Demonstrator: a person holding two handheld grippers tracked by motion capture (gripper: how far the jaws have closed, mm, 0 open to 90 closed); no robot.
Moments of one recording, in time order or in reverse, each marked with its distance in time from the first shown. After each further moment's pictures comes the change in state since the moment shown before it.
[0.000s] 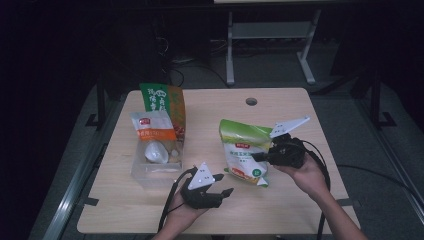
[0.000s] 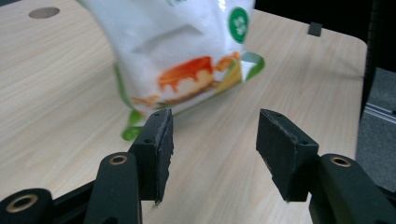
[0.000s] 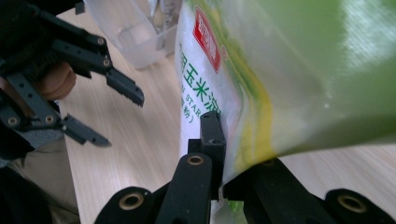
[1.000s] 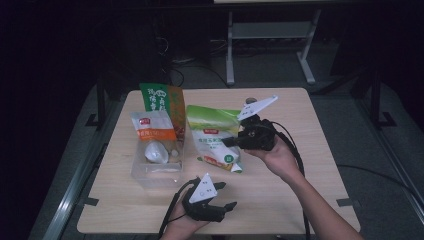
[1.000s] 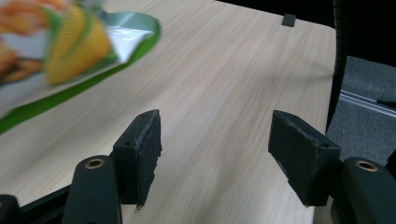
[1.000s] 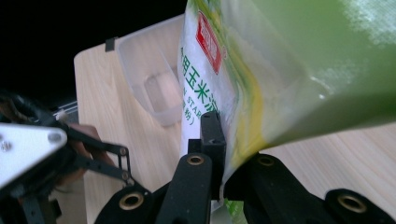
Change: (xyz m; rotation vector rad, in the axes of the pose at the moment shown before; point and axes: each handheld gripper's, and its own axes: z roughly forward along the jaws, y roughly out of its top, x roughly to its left) left arm -0.021 -0.011 -0.001 -0.015 -0.037 0.051; right arm 0.030 0.081 0.024 -0.040 0.065 -0.094
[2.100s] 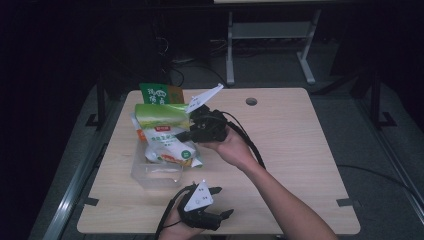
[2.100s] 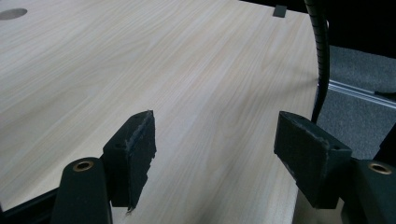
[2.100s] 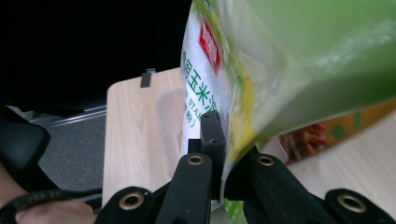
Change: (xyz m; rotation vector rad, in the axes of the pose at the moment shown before) left arm -0.008 -0.009 -0.012 0.013 -0.009 0.027; right arm 0.036 0.078 0.069 -0.023 0.122 -0.119
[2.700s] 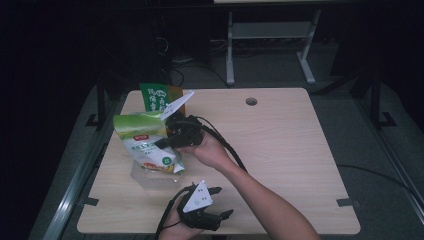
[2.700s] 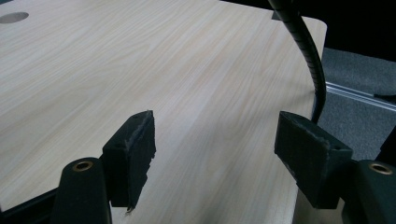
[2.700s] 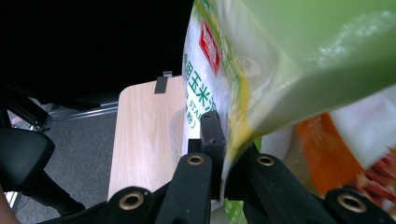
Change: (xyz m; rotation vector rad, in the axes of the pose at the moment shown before) left arm 0.000 -0.002 0.000 -0.015 -0.007 -0.010; right arm 0.006 0.016 0.058 0.028 0.083 -0.030
